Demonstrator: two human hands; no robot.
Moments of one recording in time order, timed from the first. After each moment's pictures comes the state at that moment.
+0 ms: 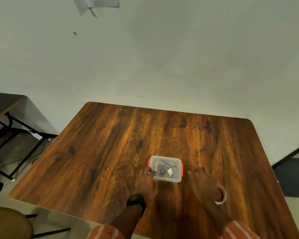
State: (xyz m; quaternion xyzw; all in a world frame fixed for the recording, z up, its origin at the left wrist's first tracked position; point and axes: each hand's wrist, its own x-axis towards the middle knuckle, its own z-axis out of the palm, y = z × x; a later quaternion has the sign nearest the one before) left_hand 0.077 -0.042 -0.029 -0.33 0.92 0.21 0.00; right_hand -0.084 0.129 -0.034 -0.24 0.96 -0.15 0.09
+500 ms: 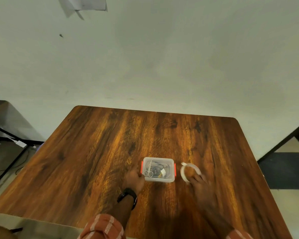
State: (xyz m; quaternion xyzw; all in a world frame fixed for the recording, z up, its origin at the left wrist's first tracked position) left_hand 0.064 -0.068 -0.030 -0.45 0.80 0.39 -0.07; right_hand -0.064 0.171 -0.032 -0.34 0.93 -0.14 0.02
